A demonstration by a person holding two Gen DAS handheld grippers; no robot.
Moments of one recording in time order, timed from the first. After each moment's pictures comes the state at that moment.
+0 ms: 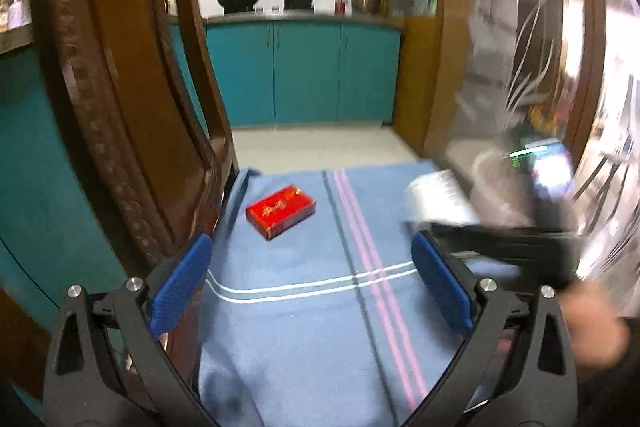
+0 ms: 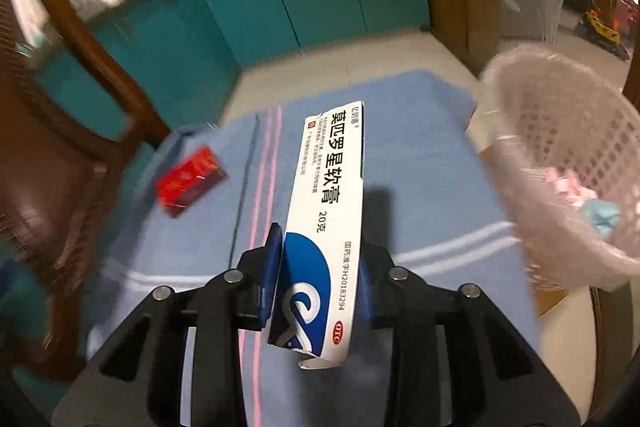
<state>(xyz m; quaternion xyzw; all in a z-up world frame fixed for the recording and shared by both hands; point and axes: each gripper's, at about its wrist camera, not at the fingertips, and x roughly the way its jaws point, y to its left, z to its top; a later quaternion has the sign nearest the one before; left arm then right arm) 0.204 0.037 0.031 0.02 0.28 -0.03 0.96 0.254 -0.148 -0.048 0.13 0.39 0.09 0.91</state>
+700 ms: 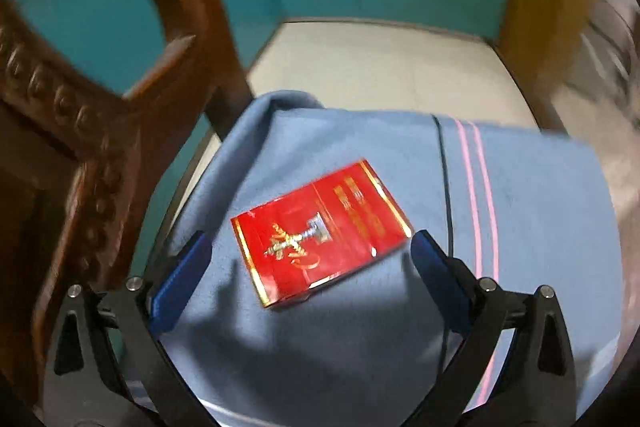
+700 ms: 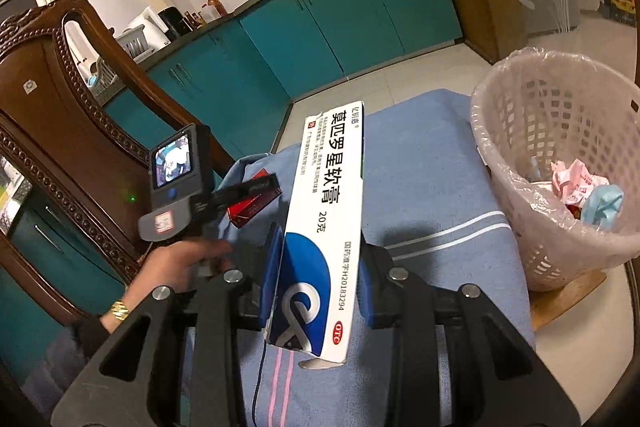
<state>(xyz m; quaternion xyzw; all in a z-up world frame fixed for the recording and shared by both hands) 0.426 0.041 -0.076 -0.03 0.45 0.14 0.88 0.226 -0.183 -0.024 0.20 0.36 0.16 0.90</state>
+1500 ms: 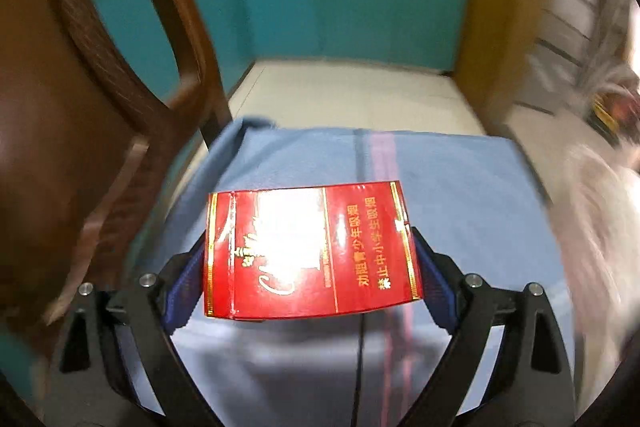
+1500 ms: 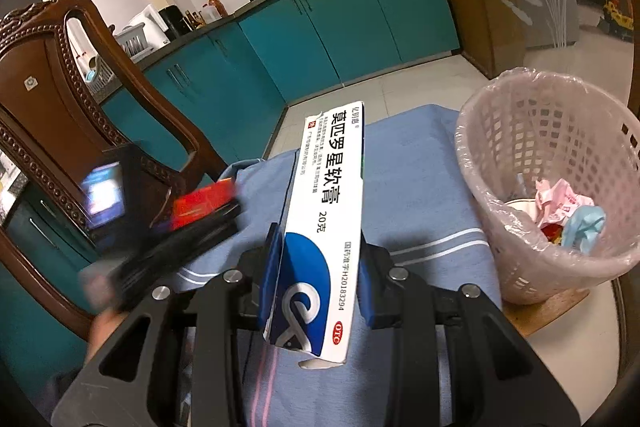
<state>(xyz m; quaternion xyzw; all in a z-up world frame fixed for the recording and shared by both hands) 0.312 0.000 -0.024 0.00 0.37 0.06 0.93 0.221 -0.194 -0.014 0.17 0.35 0.15 0.91</state>
